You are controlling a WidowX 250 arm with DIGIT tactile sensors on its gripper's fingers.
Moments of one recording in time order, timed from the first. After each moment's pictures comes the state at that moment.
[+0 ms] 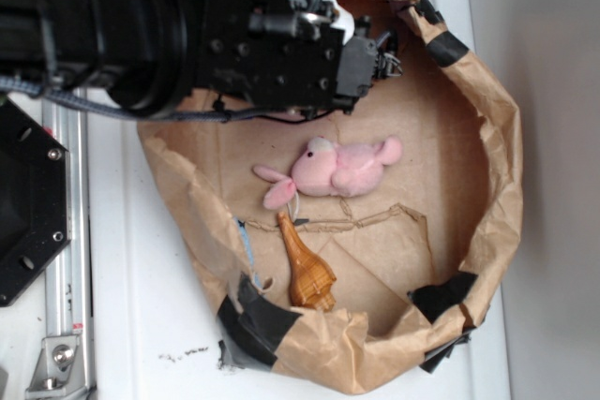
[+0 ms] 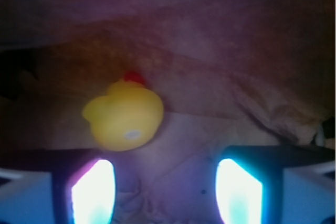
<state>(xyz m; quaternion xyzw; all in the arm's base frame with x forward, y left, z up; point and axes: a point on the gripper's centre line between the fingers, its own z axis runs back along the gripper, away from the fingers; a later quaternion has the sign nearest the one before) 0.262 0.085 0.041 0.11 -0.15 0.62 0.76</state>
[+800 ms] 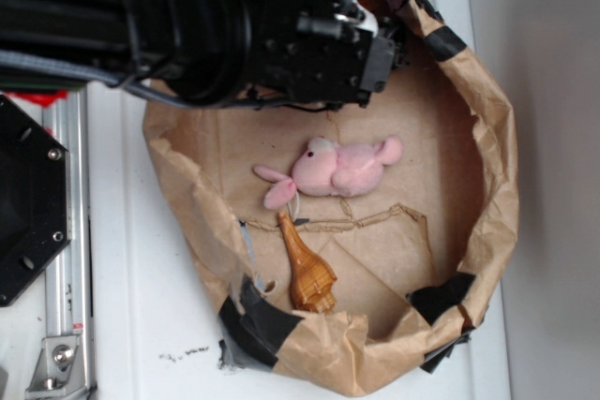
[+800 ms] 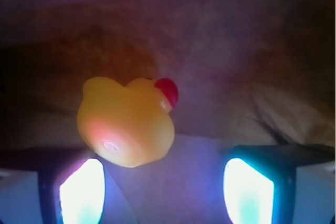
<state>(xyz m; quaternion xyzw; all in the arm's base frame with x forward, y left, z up) 0.273 0.100 0.021 0.14 -0.15 0.63 0.75</state>
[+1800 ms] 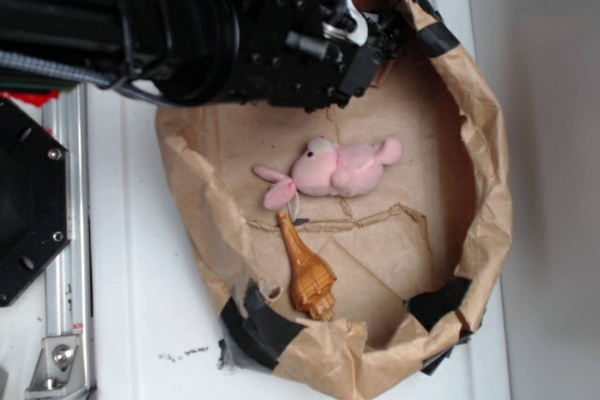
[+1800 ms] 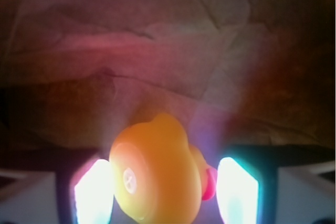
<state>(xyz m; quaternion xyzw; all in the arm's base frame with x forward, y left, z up) 0.270 0.119 0.021 0.16 -0.20 0.60 0.76</state>
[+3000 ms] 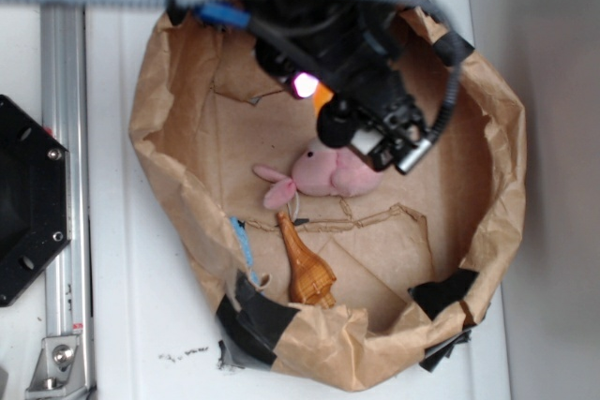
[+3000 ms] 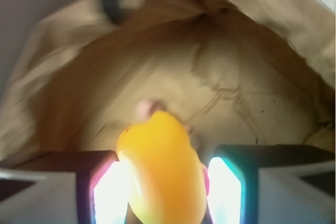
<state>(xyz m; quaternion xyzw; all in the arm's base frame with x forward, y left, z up) 0.268 0.025 0.166 -0.13 -0.06 0.31 0.94</state>
